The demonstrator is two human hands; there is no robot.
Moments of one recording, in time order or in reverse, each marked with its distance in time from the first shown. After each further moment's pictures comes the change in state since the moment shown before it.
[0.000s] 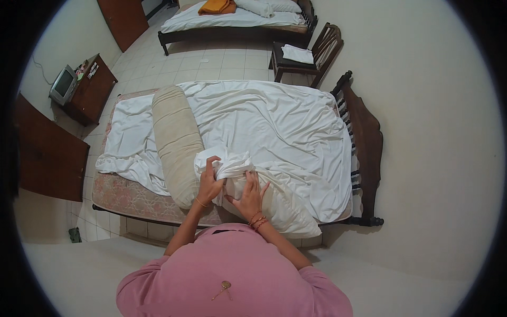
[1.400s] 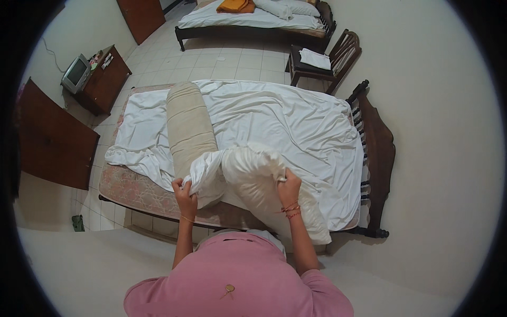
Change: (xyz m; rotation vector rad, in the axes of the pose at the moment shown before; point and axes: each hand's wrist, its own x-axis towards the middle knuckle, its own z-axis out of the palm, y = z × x) left_hand -0.053 -0.037 -0.088 0.622 0.420 0.203; right_hand 0.060 0.041 -0.047 0.352 0.154 0.049
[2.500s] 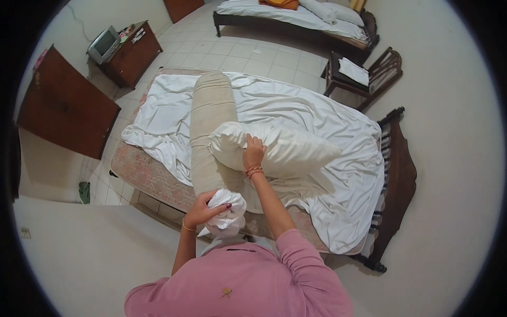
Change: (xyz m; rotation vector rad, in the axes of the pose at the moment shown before) left_hand 0.058 0.045 -0.030 -0.911 -0.728 -0.418; right_hand 0.095 -0.012 0.230 -0.225 -0.095 -0.265
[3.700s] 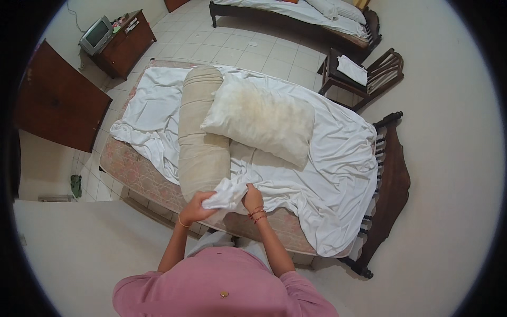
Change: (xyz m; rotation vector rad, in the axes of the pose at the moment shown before) left_hand 0.035 -0.042 -0.002 0.250 -0.079 0.117; right_hand -0.113 0.045 -0.053 0.250 -0.509 0.270
